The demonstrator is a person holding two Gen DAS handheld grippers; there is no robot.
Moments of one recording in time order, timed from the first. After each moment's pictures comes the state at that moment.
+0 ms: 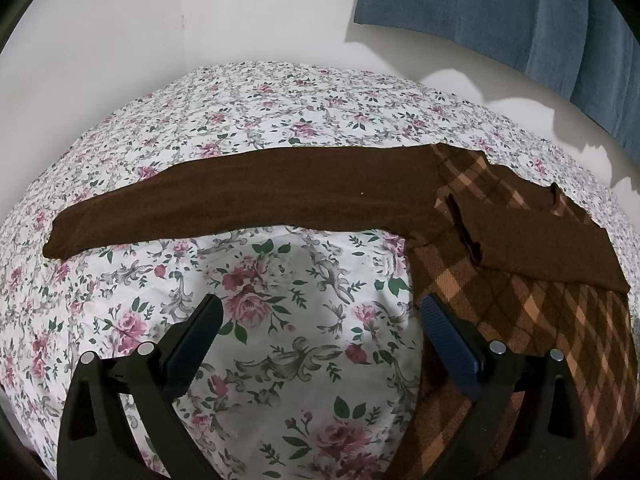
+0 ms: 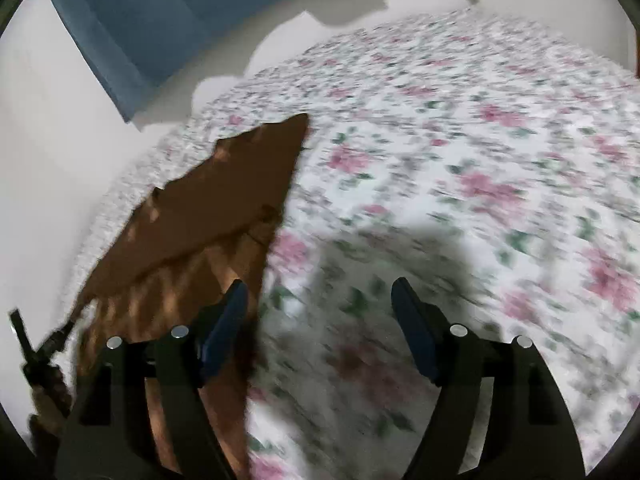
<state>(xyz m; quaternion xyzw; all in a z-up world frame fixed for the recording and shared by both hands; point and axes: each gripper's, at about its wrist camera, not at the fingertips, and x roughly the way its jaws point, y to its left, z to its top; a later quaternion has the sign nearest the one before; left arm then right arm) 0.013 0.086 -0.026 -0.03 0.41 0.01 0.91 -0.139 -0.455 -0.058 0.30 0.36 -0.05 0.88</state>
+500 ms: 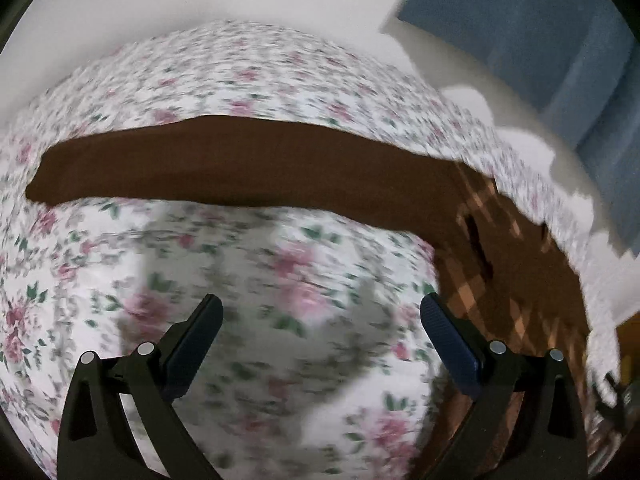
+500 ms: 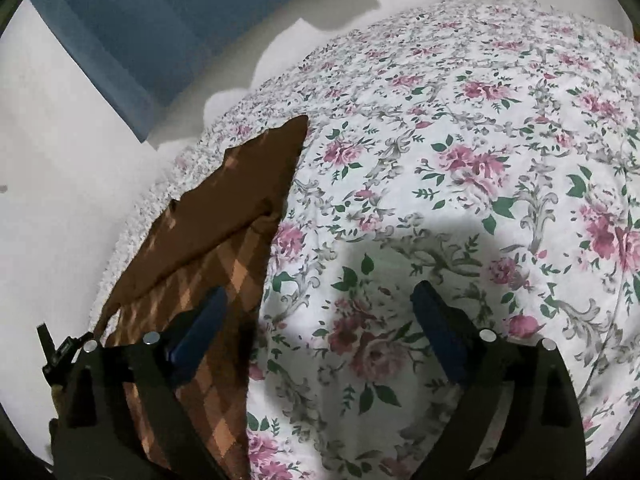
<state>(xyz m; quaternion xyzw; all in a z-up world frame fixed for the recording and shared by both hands) 0.016 0.165 -0.033 -0.16 0.44 -0.01 0.88 -0.158 -0.468 -0.072 0.36 0.32 -0.01 0.88</state>
